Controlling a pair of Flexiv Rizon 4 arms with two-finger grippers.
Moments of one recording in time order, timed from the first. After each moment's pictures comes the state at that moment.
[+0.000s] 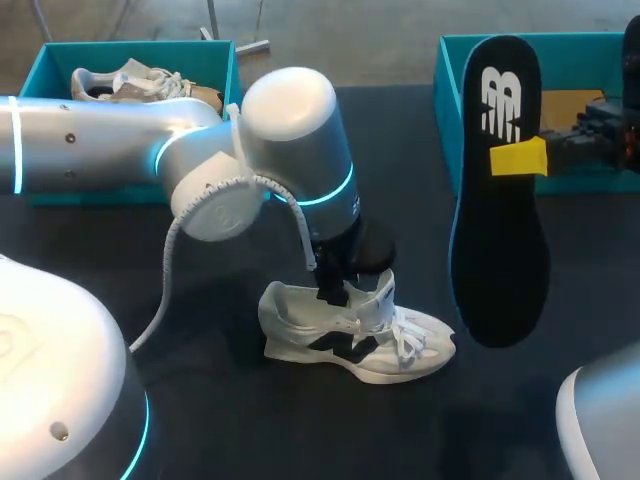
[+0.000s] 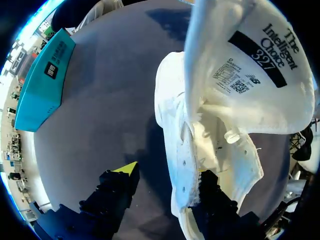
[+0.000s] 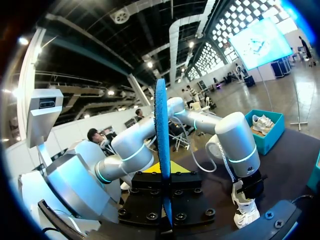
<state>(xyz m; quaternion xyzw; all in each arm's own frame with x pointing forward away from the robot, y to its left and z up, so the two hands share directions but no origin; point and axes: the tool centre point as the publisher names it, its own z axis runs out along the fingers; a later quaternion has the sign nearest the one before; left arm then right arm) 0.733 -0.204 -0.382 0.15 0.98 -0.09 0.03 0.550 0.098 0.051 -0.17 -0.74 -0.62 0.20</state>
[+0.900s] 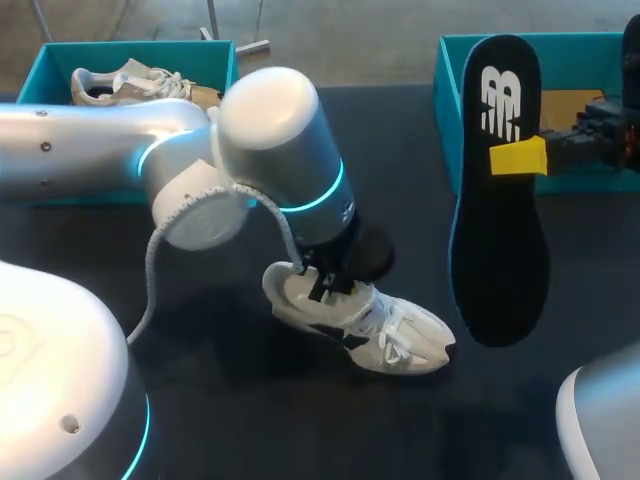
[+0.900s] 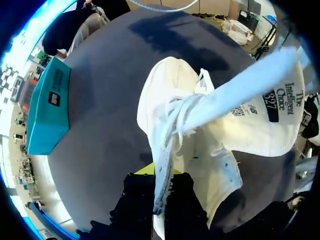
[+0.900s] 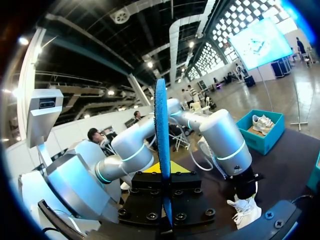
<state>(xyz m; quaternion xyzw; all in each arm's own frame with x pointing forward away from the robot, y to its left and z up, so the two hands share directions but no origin) 0.716 -0.208 -0.348 0.24 0.96 -0.12 0.07 0.551 0.098 0.051 -0.17 -0.74 -0.62 0.20</state>
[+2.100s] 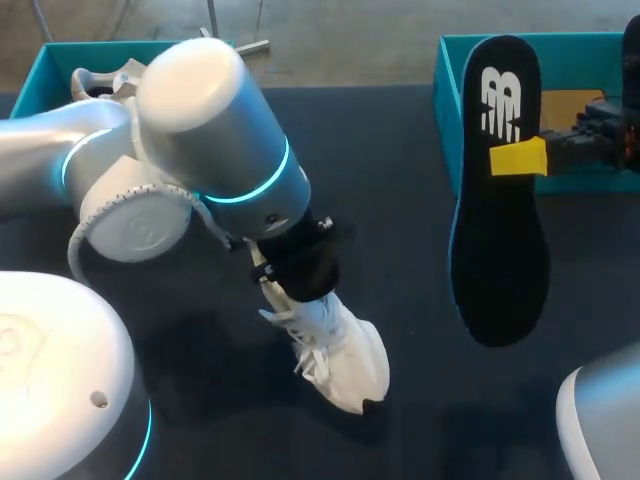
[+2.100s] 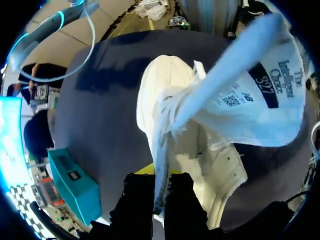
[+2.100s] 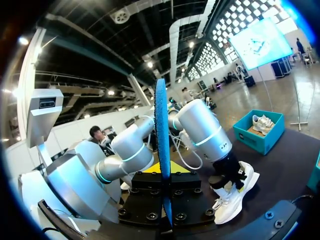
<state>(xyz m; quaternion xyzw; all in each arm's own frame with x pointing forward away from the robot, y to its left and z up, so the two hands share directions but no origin) 0.685 -0.177 -0.291 0.59 0.79 -0.10 0.13 0.550 0.098 0.050 -0.17 -0.73 -0.62 0.20</state>
